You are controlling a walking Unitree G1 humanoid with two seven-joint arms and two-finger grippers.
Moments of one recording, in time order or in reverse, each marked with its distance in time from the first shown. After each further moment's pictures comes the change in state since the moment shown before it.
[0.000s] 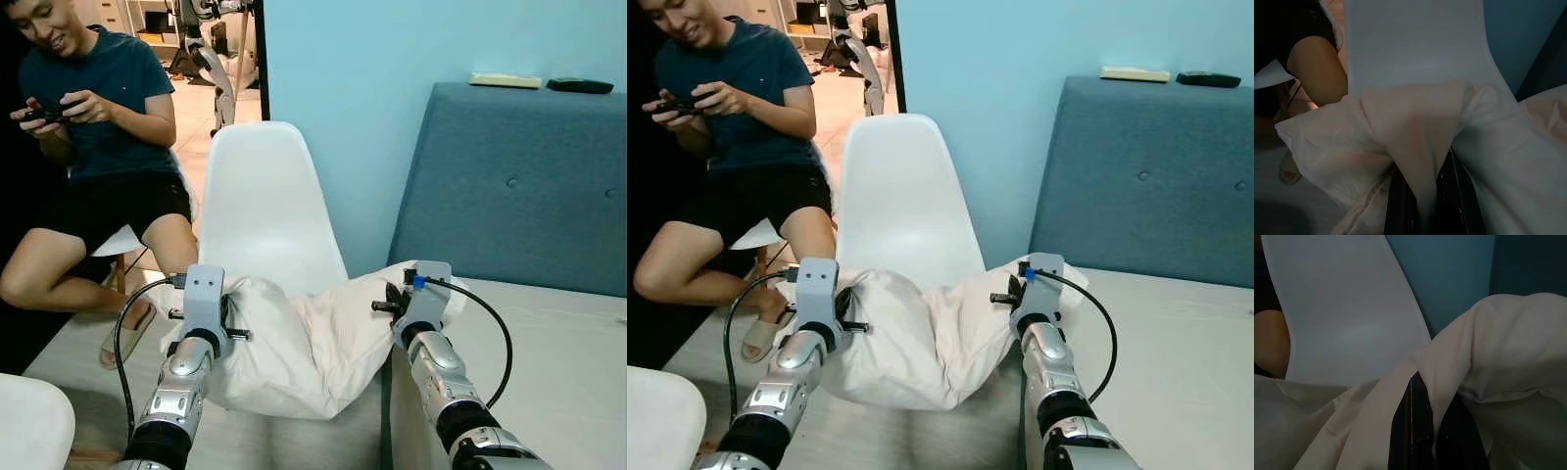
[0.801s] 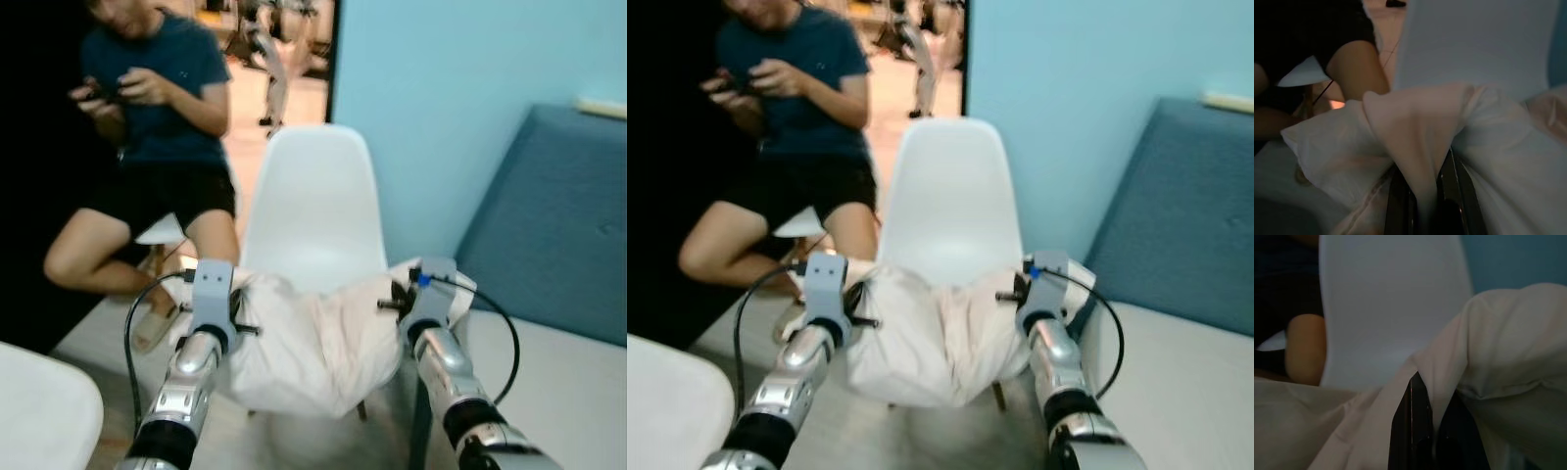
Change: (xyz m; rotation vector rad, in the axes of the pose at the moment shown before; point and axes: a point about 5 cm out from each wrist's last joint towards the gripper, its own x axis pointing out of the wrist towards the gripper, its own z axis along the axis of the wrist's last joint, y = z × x) left arm -0.001 0.002 0.005 0.004 -0.028 -0.020; right arm 0.005 0.009 0.010 -0.011 -0.041 0.038
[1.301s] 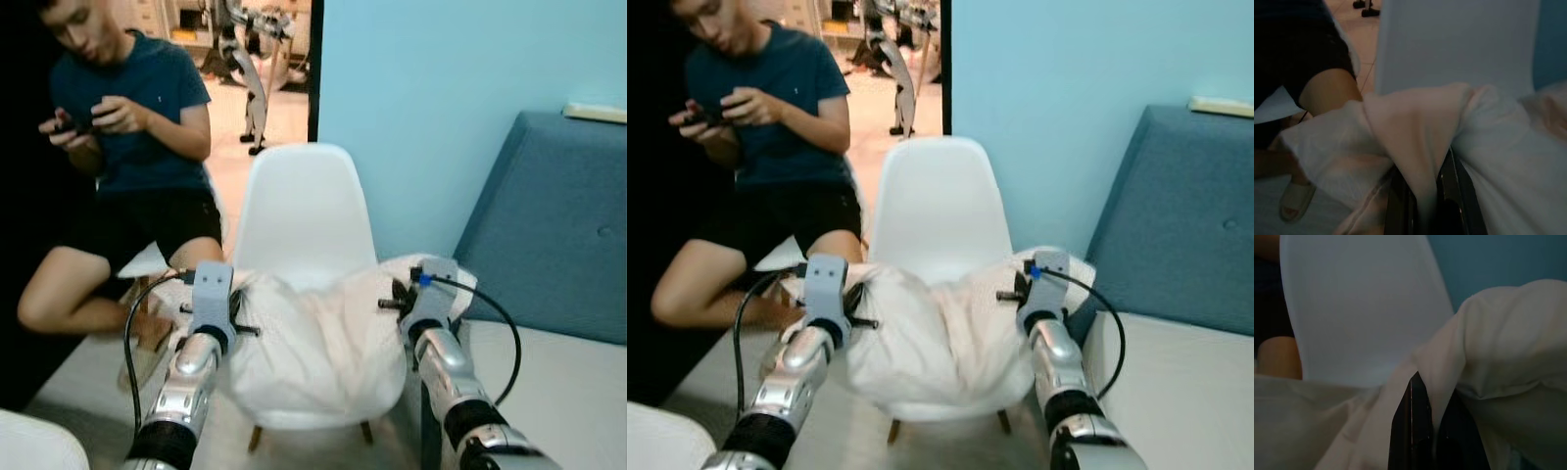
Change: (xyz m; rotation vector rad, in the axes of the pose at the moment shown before) left arm 0.001 -0.004 0.001 -0.002 -0.003 -0.019; right arm -0.003 -0.002 -0.003 0.001 0.000 -0.009
